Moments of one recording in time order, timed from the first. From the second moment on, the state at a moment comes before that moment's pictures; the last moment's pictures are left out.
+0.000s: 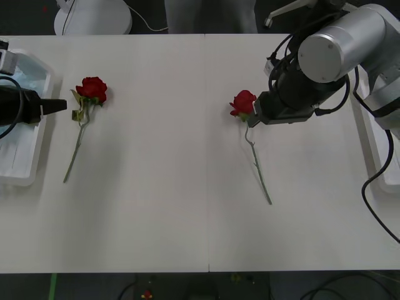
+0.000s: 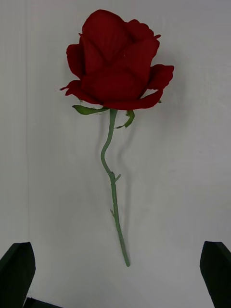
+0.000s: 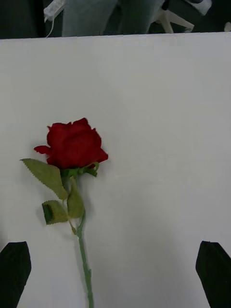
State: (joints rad) right arm -0.87 -0.62 0.47 -1.52 -0.89 1.60 1.09; left arm -0.28 0.96 0.01 -1.49 -1.67 -0.87 1.13
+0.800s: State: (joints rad) right arm -0.87 -0.40 0.47 -1.19 -0.58 1.42 1.11; left arm -0.59 0.77 0.01 -1.29 -2.29 -1.40 1.13
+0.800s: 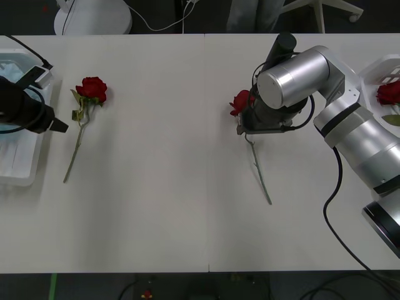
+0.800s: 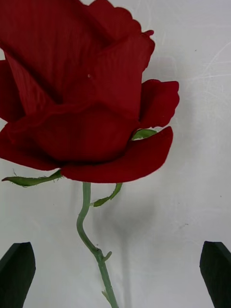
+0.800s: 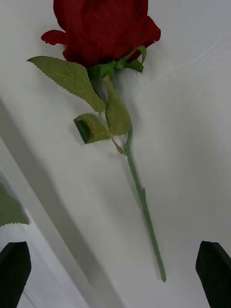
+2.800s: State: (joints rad) right arm -1.04 -0.45 0.36 -1.02 -0.72 1.52 1.33; left arm -0.80 0.50 0.00 -0.77 -2.58 -1.27 1.22
